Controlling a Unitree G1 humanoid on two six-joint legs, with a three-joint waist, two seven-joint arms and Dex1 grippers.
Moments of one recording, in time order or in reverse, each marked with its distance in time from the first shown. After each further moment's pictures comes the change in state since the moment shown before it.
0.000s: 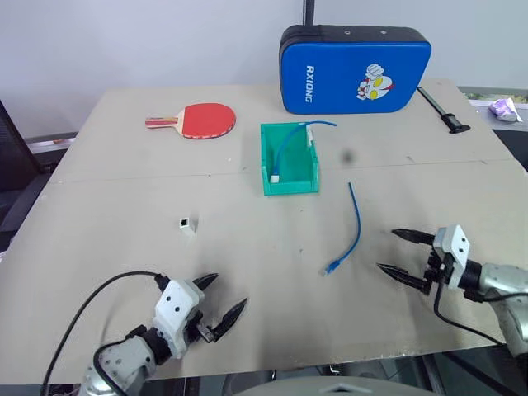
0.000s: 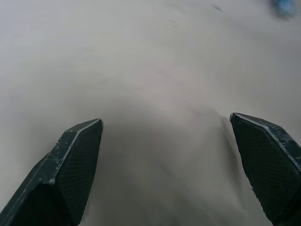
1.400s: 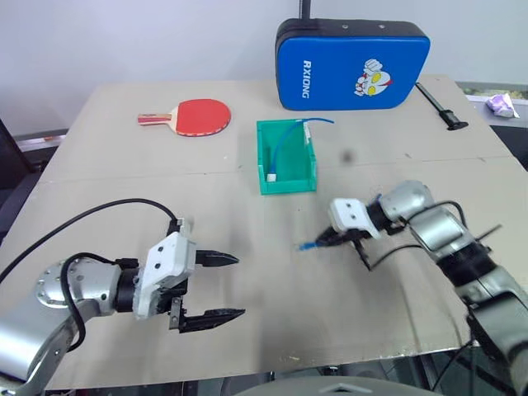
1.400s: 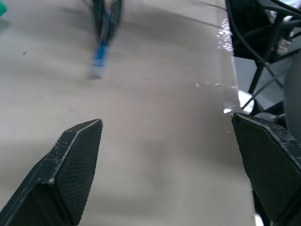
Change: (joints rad) left arm -0.315 0.364 0.176 -0.089 -0.362 0.311 -0.431; right arm -0.719 0.155 0.523 0.262 -0.349 0.110 0.262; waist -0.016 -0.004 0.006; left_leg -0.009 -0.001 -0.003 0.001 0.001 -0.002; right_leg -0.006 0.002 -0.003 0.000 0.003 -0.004
